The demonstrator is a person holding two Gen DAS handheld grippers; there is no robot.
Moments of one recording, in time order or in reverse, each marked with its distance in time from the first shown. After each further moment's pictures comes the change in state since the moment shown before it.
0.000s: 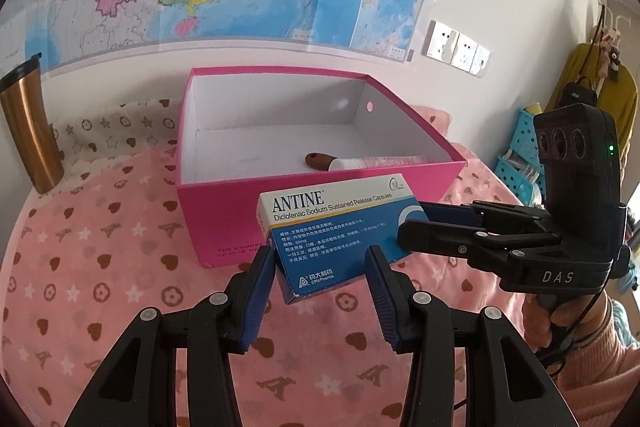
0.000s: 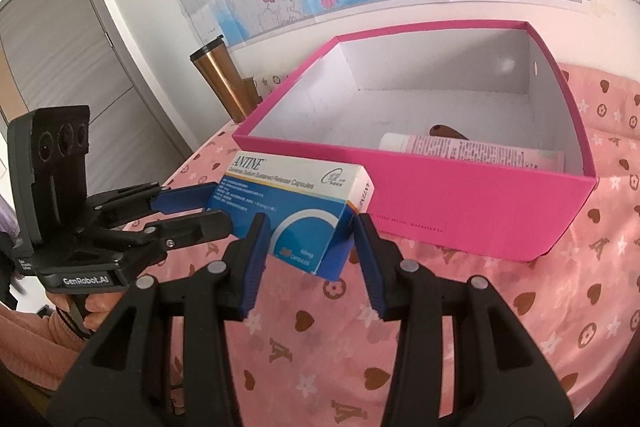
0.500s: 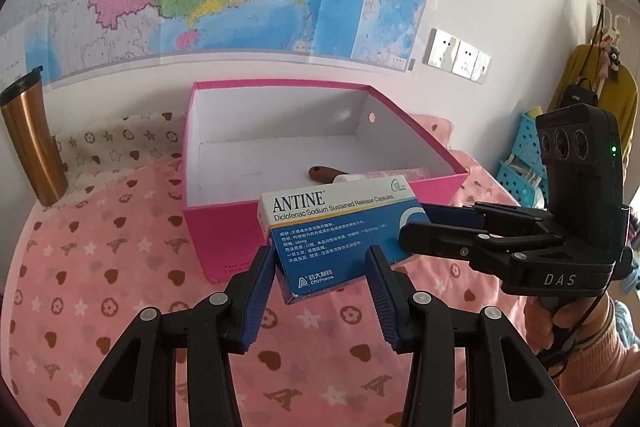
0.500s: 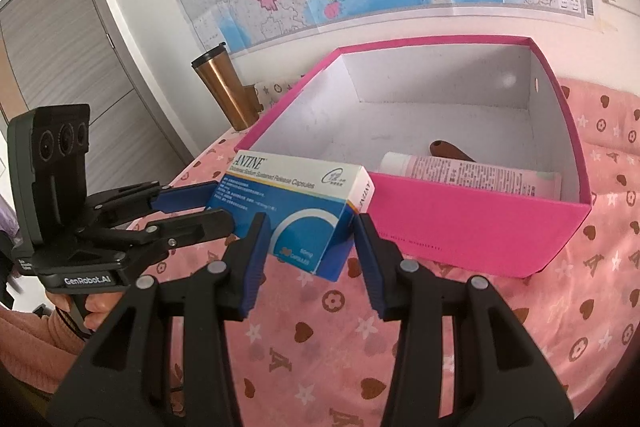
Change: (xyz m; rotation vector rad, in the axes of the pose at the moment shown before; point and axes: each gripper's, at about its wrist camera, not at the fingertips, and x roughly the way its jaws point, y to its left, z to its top) left arm -0.003 0.002 0.009 0.015 -0.027 0.011; right arm -0.001 0.003 0.008 -0.015 -0.018 -0.004
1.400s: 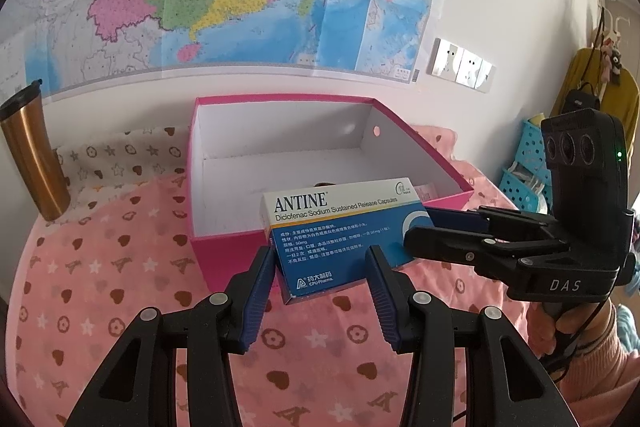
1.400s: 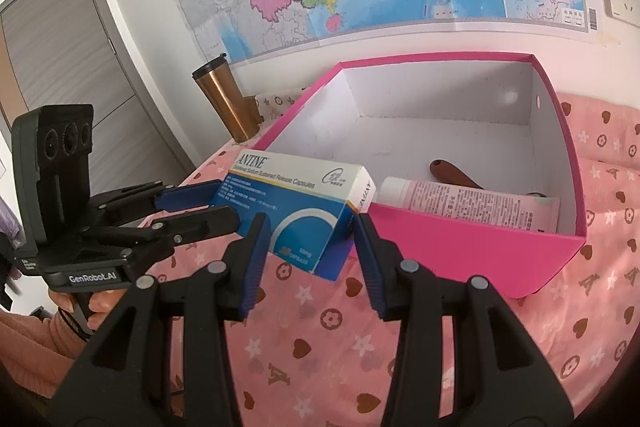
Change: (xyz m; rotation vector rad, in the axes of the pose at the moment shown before) left arm 0.003 0.005 0.014 0.006 -0.022 0.007; right arm -0.003 0.000 0.007 -0.009 -0.026 0.002
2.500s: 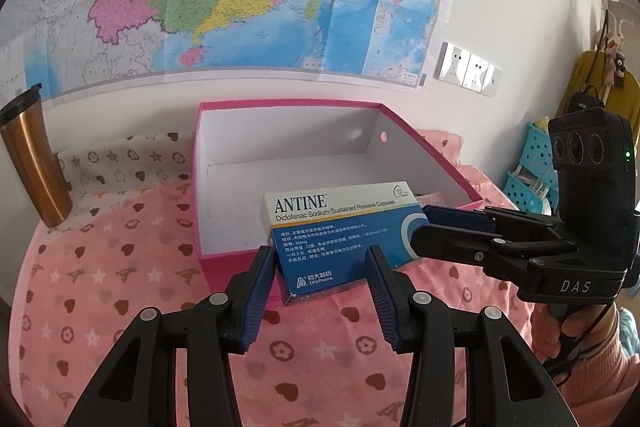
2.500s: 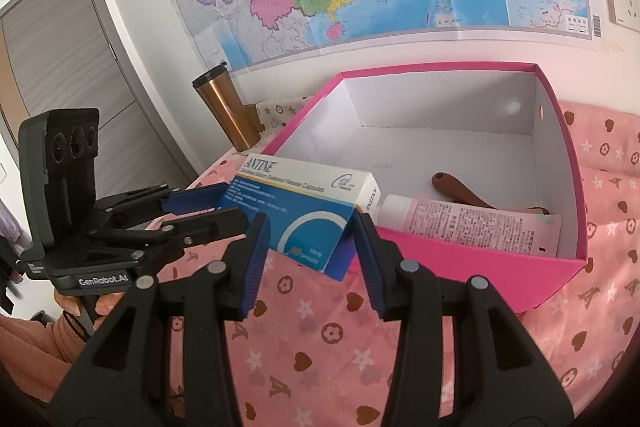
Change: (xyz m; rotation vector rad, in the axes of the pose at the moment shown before) left arm 0.005 0.007 0.009 -0.004 -0.003 0.007; right arm 0.002 -0.001 0.009 0.001 -0.011 0.009
